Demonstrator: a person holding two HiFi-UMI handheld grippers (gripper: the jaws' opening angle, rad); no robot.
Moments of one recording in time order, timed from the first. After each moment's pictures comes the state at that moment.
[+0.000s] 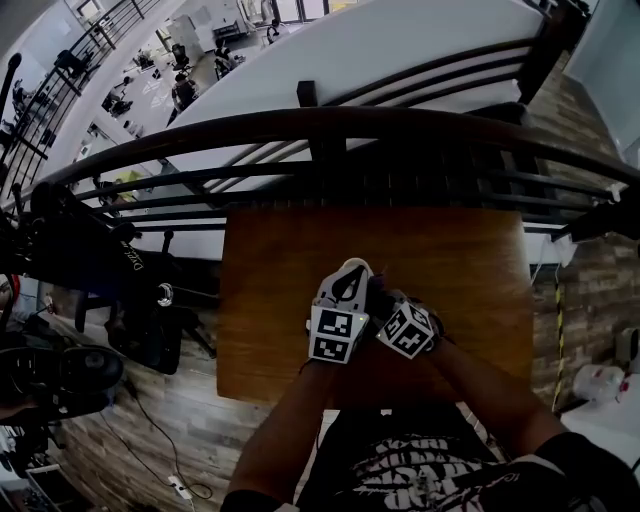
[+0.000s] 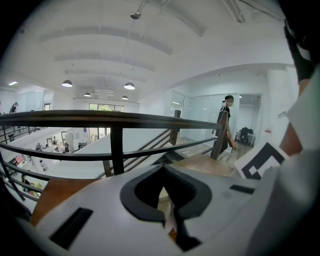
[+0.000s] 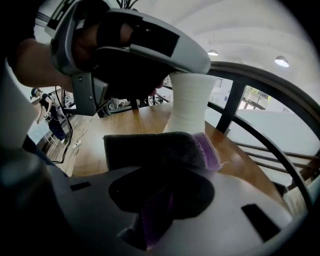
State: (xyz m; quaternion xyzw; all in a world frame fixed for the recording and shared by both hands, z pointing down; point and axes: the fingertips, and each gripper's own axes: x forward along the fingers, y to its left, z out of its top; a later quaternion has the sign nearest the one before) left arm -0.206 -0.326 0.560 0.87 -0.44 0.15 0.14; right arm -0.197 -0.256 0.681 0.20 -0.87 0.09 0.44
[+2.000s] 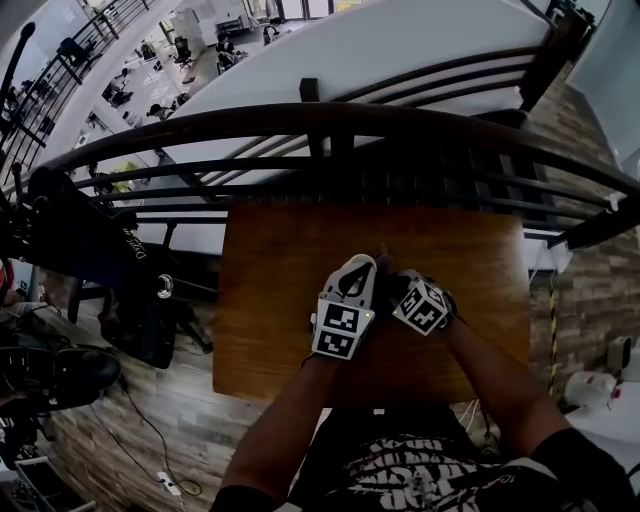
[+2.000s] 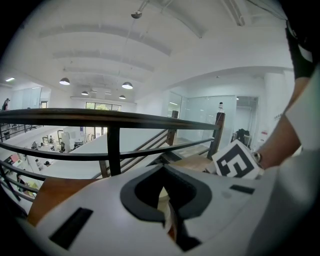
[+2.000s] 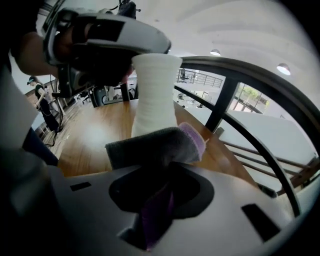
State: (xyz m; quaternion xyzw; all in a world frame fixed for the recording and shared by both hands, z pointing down) left arm -0.199 -0.325 0.558 0.88 -0.43 0.14 0.15; right arm -0.157 -0.301 0.696 0.21 -0.85 0.06 0.47
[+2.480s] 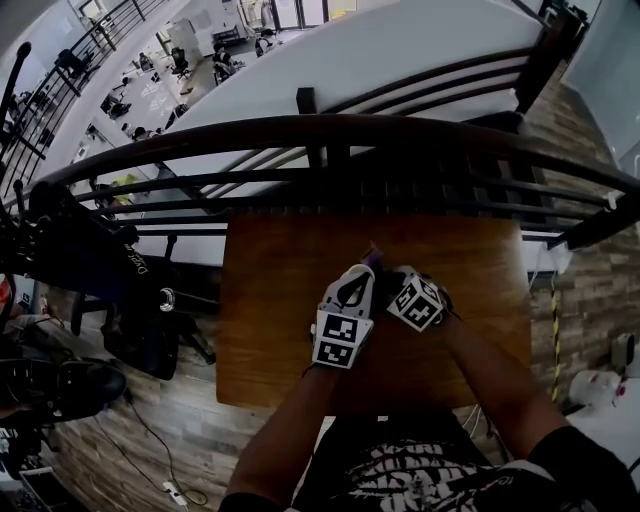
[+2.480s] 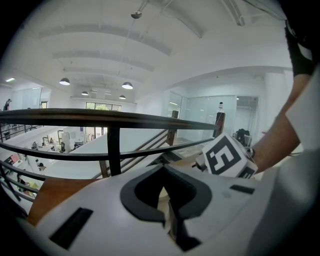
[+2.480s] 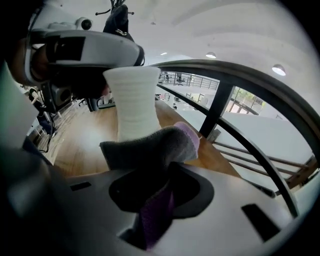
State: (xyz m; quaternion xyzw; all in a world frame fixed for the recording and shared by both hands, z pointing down) left arm -0.200 -0.322 0.557 0.88 -0.43 0.14 0.15; right arm -0.166 -0.328 0.681 0.23 -0.85 0.06 0.46
